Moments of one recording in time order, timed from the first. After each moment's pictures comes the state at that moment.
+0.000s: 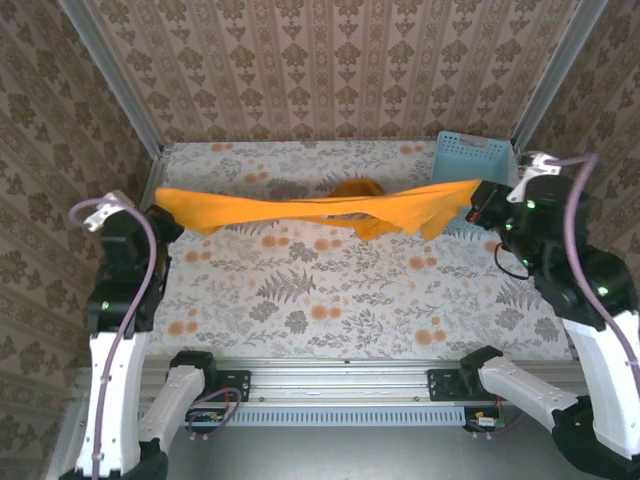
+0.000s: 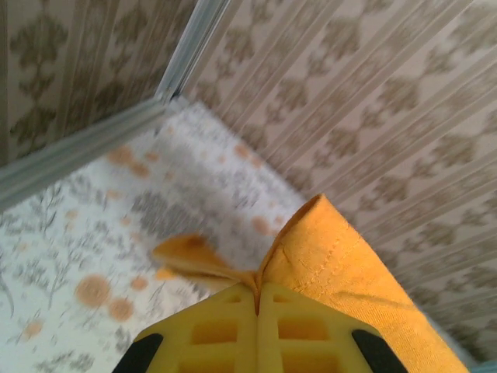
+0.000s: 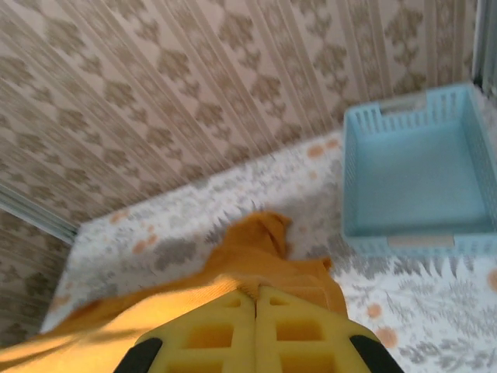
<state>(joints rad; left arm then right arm) -0.11 0.70 1.11 -0.72 -0.25 -0.74 0.36 0.92 1.60 -1.04 0.28 0.57</state>
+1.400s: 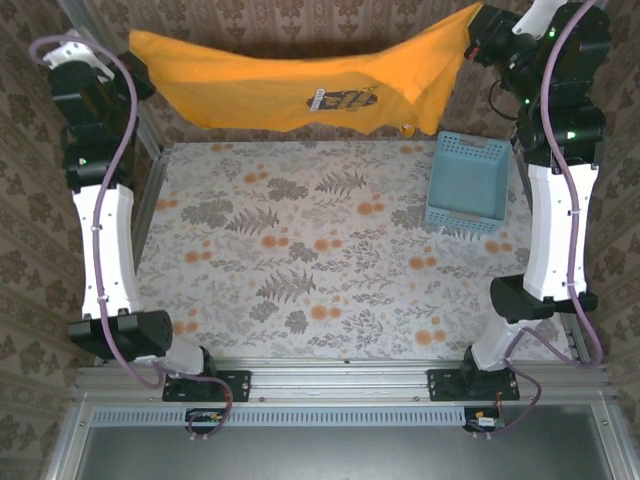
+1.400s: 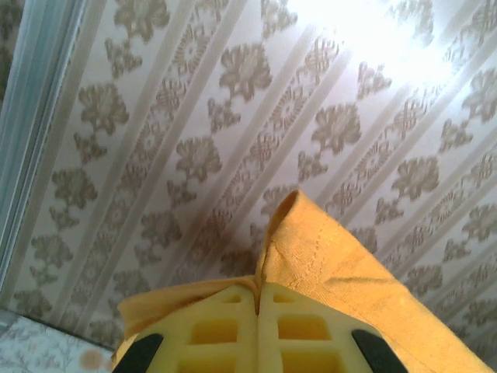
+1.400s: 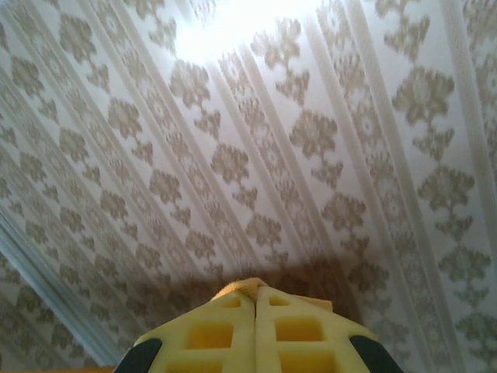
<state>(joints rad) 0.08 1.48 1.87 -0.36 0.15 -0.55 0.07 1.73 2.55 -0.76 -0.13 0.42</state>
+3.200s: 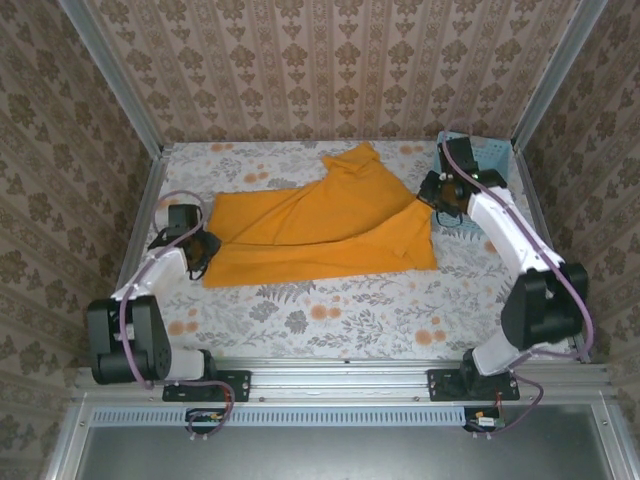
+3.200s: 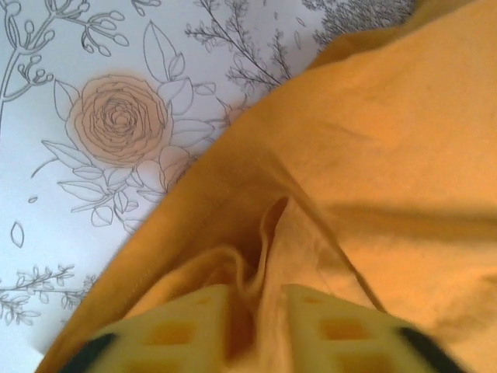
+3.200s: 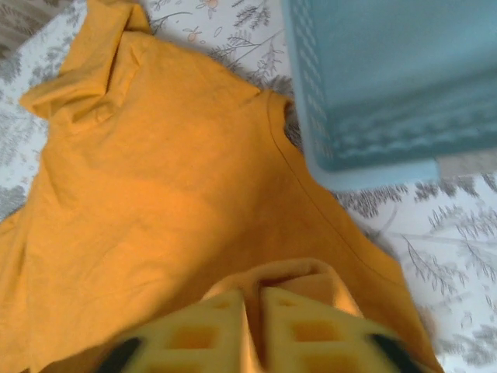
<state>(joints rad) 0.01 1.39 0.79 -0.42 0.00 -0.85 0.13 1.62 1.41 -0.75 0.01 0.65</state>
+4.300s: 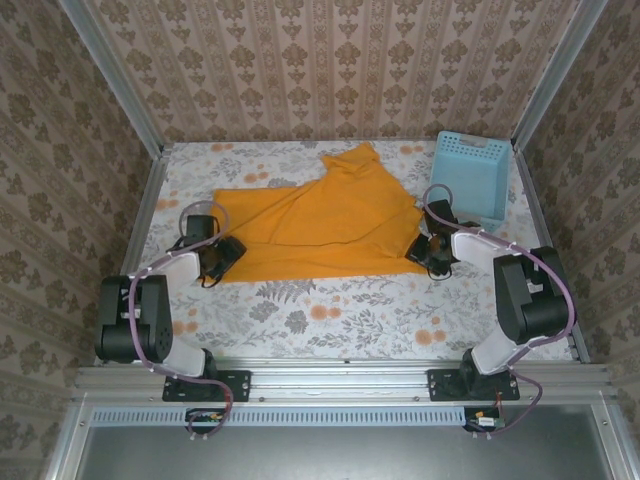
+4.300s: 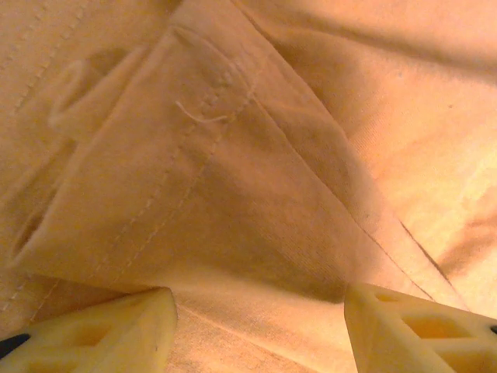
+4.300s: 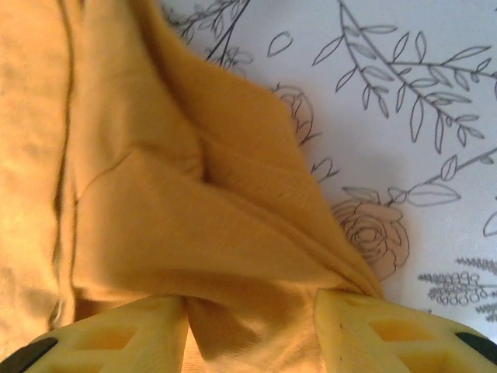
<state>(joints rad) -0.05 1.48 0.66 -0.21 0.17 -0.77 0.16 1.62 0.86 -0.48 -0.06 0.74</state>
